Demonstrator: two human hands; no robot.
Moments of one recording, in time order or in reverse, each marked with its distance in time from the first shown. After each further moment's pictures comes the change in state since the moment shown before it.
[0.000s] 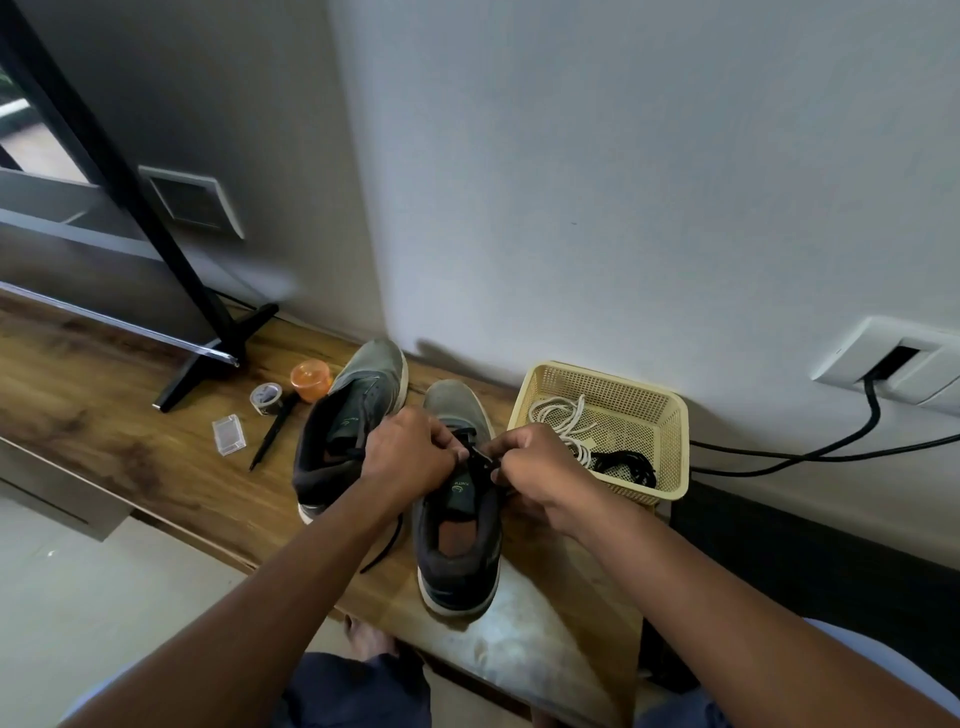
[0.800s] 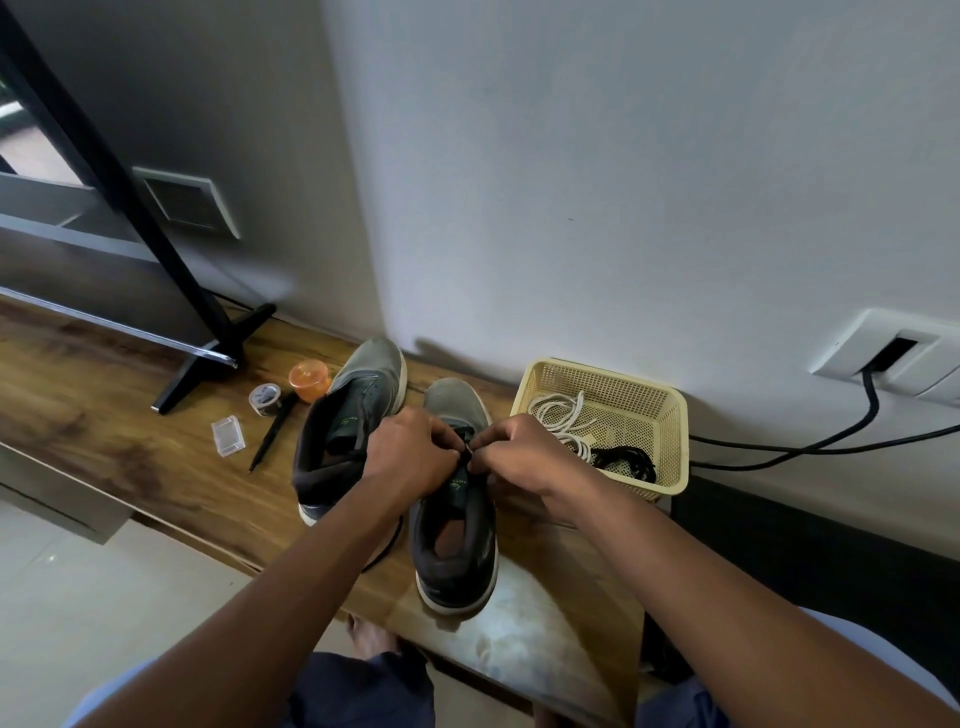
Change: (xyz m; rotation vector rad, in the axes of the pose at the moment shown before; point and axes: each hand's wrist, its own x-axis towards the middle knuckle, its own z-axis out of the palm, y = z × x) left_hand -0.007 0.007 -0.005 -0.022 -0.045 -0.026; right_hand 0.004 -0.011 0.001 -0.013 -0.079 -0.018
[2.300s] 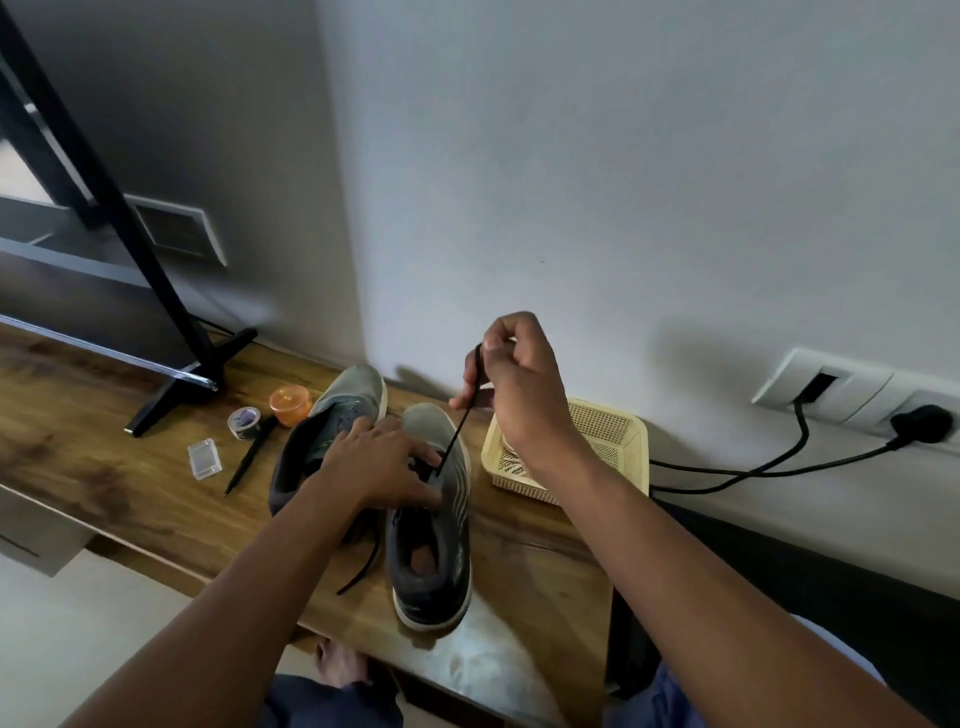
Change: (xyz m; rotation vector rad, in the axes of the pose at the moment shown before) left_hand 0.016 -0.016 -0.022 0.442 -0.261 0.165; right_hand -0.056 -0.081 -0.022 0.351 0.264 -0.666
